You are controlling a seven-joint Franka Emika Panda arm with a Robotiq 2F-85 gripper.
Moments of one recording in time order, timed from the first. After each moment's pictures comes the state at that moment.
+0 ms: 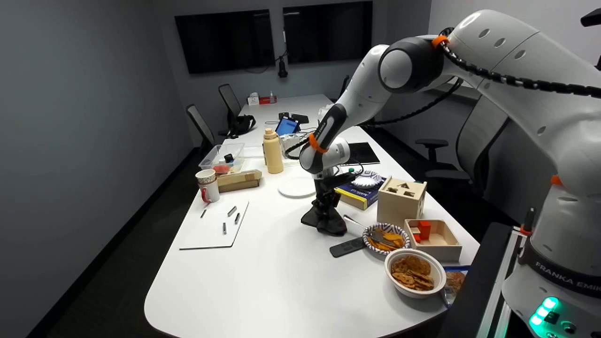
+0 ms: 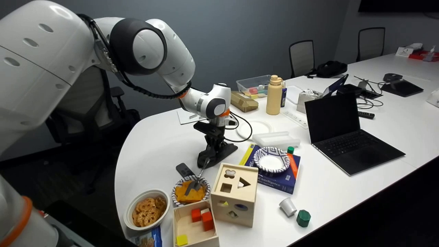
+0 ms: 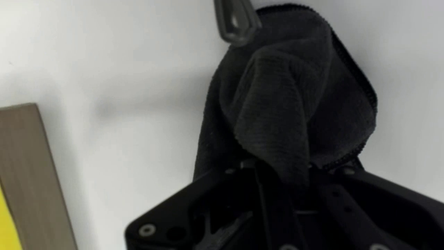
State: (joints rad) arm -0.12 0.93 -0.01 -1.60 0.06 2.34 0.04
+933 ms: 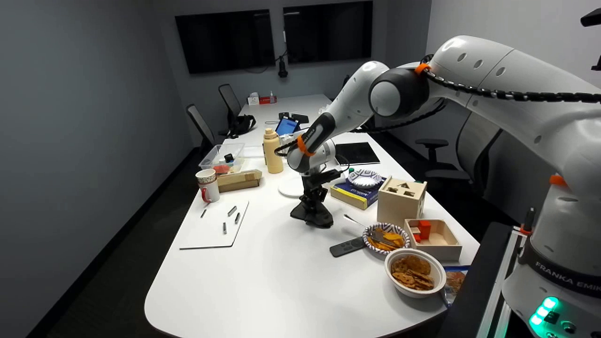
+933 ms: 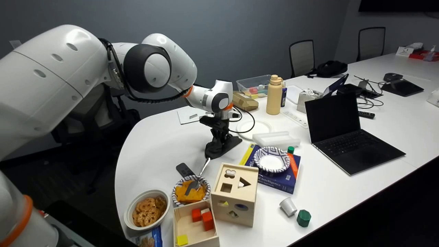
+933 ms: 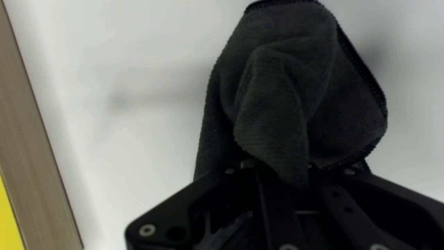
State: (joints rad) arm -0.06 1.10 -0.05 -1.29 0.05 2.24 0.09
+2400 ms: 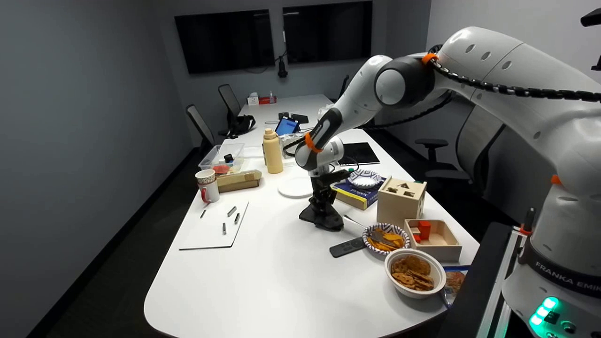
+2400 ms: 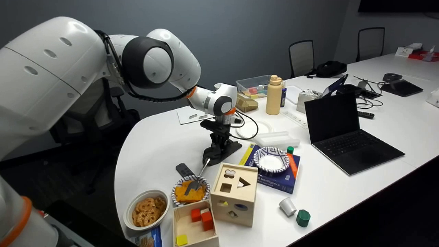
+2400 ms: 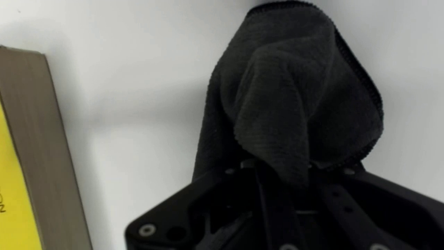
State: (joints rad) arm -0.12 1.04 -0.02 -1.40 0.06 2.21 0.01
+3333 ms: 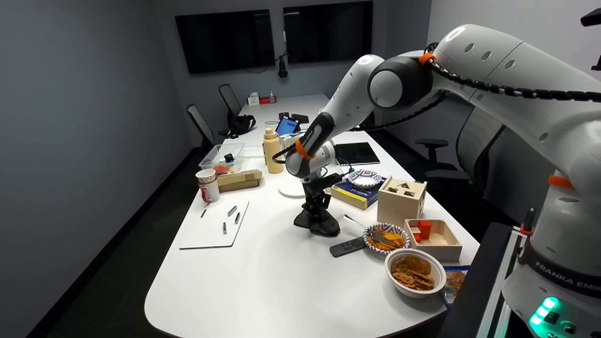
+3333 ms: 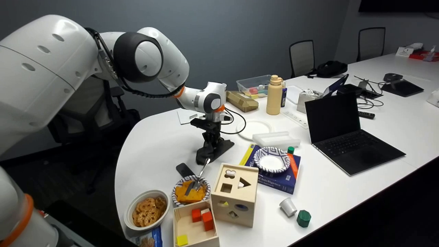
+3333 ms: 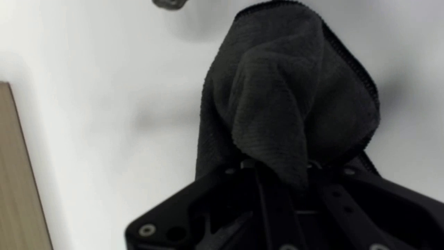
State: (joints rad) arm -0.01 1.02 -0.06 -1.43 0.04 2.21 0.15
